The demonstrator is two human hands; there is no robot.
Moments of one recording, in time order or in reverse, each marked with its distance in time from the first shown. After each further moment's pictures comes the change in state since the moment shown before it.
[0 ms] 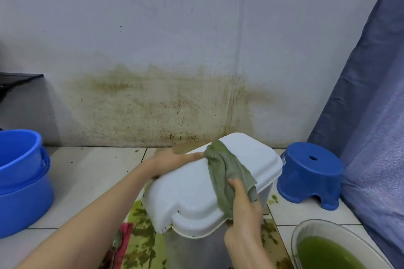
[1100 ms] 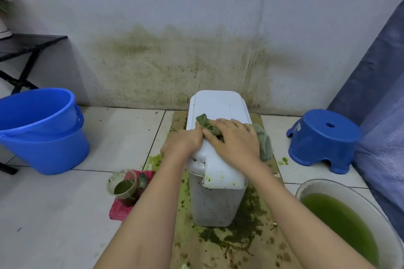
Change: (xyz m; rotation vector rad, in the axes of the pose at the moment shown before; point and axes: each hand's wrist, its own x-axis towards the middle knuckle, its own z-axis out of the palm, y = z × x) left_hand -0.032 -0.018 0.054 0.001 0.163 -0.287; right_hand 0.017 -0.027 0.019 -1.622 -0.379 -1.002
